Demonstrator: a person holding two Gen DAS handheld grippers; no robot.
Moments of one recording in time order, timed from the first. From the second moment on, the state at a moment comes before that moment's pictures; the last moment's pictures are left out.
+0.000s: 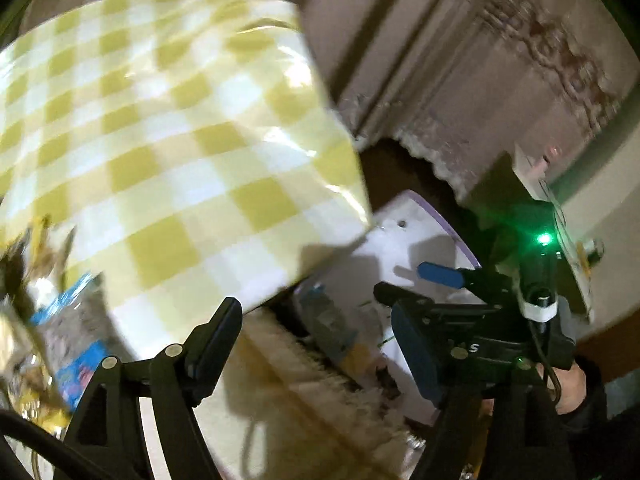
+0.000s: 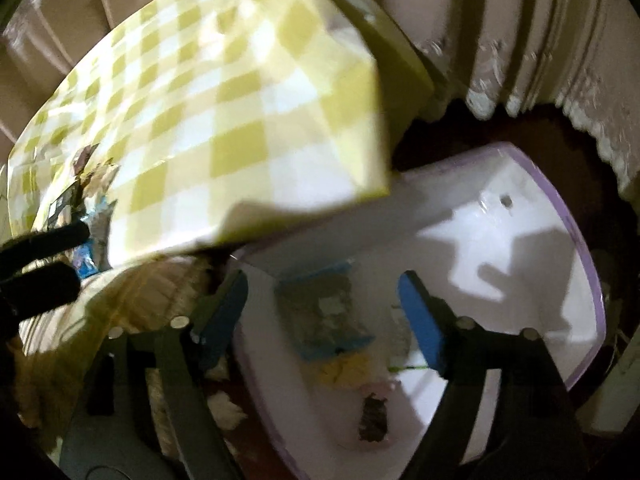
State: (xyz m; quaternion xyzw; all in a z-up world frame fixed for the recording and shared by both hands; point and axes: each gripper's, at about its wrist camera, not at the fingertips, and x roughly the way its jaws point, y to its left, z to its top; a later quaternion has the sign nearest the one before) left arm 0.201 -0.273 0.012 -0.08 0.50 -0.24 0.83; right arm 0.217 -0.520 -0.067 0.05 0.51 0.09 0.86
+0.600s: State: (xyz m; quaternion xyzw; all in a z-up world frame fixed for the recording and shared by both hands) left arm 0.149 -0.062 0.010 -0.19 0.47 -0.01 0.86; right arm 0.232 -0.356 -0.031 -0.02 0.49 0.22 0.84
